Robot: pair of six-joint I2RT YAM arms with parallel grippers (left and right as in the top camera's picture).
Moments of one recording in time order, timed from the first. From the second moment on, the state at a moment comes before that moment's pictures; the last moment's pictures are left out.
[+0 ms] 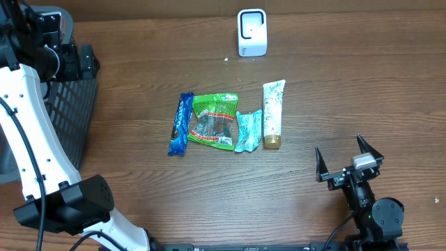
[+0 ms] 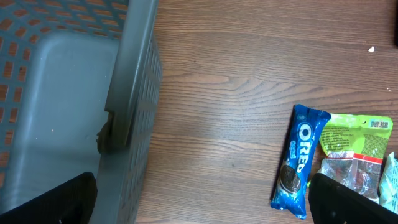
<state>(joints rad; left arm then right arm) 0.38 1.88 2.26 -1.48 0.14 0.22 0.12 0.01 0.02 -0.02 -0.11 -0.12</state>
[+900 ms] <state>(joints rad) 0.38 1.88 2.26 -1.48 0.15 0.22 0.12 0.52 0.54 -0.18 -0.47 0.07</state>
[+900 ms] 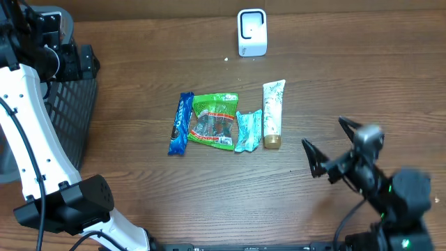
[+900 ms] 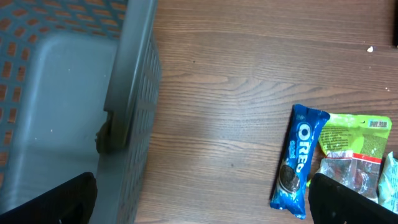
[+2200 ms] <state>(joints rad) 0.38 1.88 2.26 -1.48 0.15 0.22 0.14 1.79 1.08 -0.34 -0.52 0.07</state>
